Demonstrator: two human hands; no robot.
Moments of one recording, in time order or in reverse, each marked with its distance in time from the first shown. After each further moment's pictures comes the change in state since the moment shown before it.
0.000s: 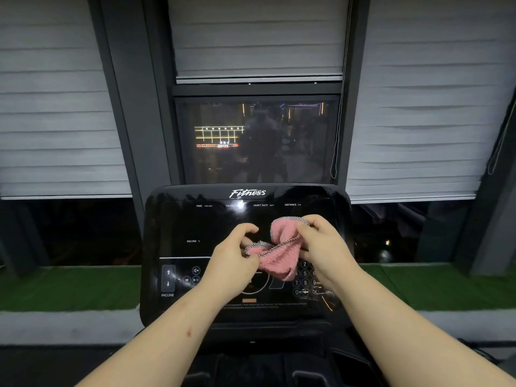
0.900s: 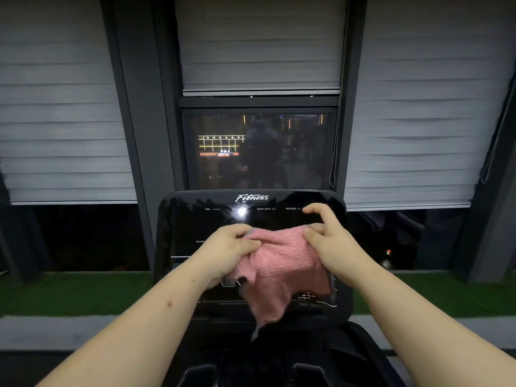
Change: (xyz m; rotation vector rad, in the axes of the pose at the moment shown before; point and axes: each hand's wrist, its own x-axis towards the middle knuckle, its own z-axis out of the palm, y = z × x) left_hand -0.015 0.035 -0.044 -0.313 -0.186 -0.142; right_hand -0.046 -0.051 -0.026 -0.452 -0.102 -0.167
